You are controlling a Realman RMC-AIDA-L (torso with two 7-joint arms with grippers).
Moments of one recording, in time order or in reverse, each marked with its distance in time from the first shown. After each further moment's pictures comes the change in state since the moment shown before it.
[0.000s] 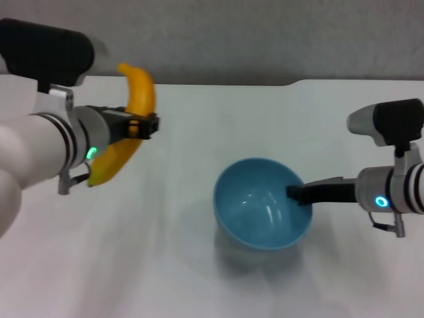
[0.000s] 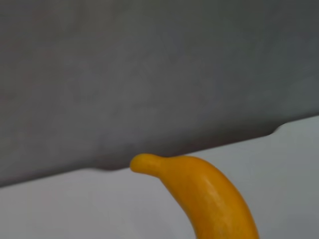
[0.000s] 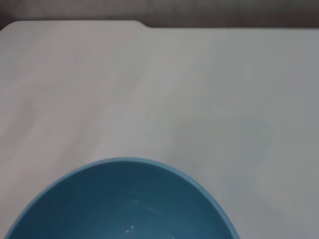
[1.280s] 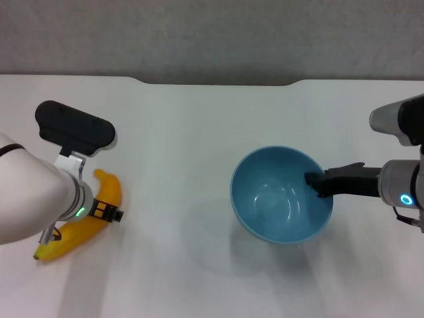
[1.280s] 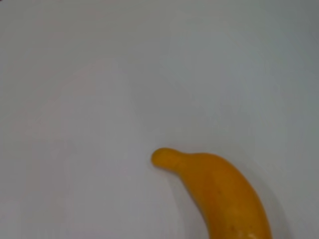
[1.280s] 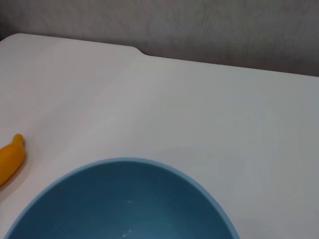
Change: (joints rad) left arm -0.295 0.032 0.085 0.673 -0.098 0.068 0.002; right arm -0.156 -0.003 0.005 0.266 -0.128 0.006 0.012
